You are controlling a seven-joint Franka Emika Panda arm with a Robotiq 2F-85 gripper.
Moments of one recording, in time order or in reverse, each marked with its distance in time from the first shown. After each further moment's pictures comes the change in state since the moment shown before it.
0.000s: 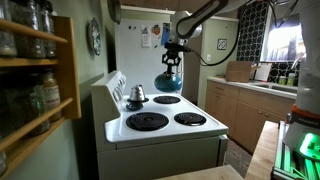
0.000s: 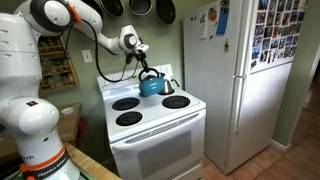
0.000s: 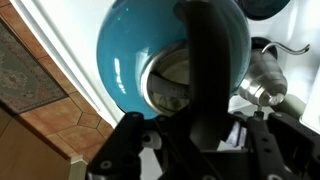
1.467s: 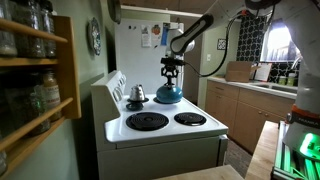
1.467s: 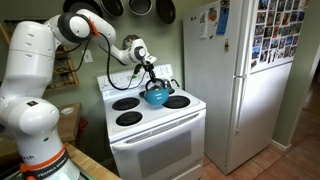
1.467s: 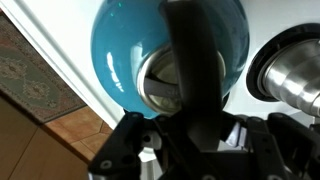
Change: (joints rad) arm 0.008 0.236 -0.057 0.140 -0.012 0.009 0.076
